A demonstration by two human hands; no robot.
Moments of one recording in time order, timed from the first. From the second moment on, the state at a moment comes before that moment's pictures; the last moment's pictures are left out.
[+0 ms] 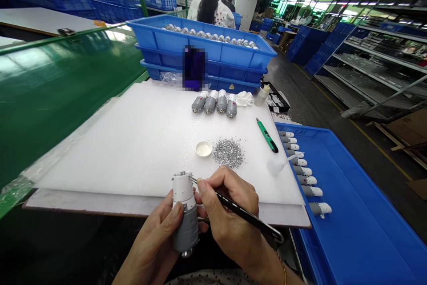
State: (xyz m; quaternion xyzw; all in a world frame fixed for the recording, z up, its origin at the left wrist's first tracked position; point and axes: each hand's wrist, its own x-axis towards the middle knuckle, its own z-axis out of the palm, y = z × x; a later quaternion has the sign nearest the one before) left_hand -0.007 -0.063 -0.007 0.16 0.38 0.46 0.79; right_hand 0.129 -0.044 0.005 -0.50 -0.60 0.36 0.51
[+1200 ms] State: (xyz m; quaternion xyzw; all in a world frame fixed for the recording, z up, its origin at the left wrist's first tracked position) left_hand -0.005 -0.063 -0.020 0.28 0.42 0.48 0.72; right_hand 0.120 -0.046 -0.003 -0.50 -0.57 0.36 0.54
